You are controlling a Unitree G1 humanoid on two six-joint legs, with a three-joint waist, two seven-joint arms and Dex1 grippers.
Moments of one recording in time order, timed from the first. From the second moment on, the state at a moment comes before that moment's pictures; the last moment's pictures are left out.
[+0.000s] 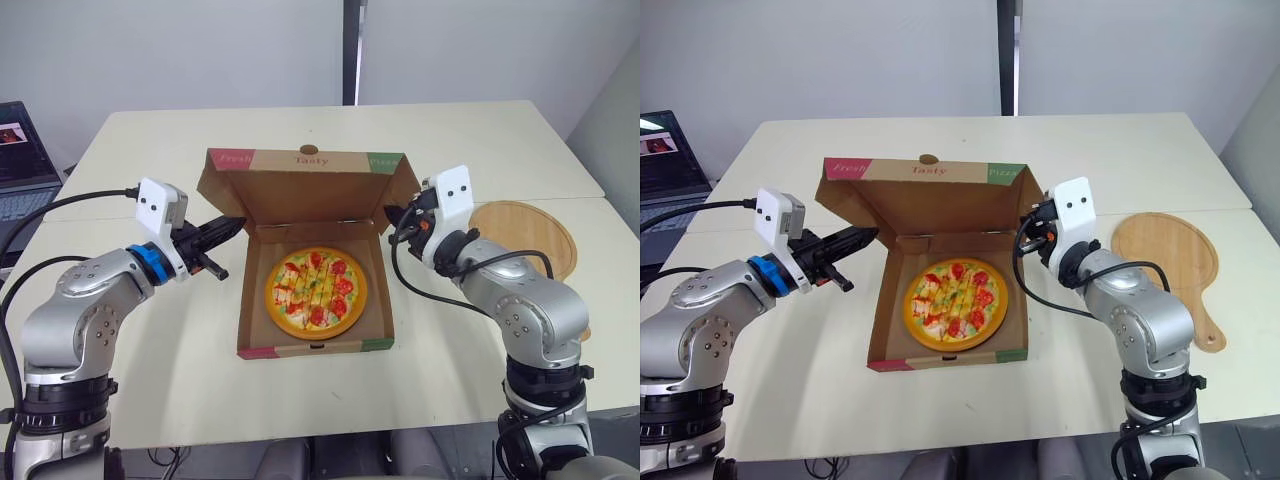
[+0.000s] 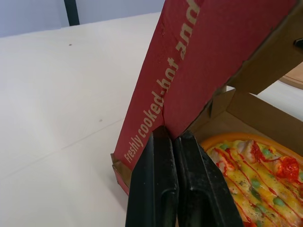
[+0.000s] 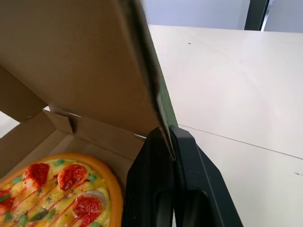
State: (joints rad) left arm -0.30 0.68 0.30 -0.24 -0.60 0.70 -0.70; right arm -0.53 -0.22 0.01 -0.51 0.44 1.06 0.15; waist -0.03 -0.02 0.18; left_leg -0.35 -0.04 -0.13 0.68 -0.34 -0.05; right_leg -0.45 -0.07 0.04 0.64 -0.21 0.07
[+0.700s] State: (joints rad) left arm -0.12 0.62 0.32 -0.39 -0.66 0.71 -0.64; right arm -0.43 0.01 0.00 -0.66 0.47 1.20 0.06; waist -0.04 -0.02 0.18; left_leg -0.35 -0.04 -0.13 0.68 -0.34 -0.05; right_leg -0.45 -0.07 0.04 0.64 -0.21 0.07
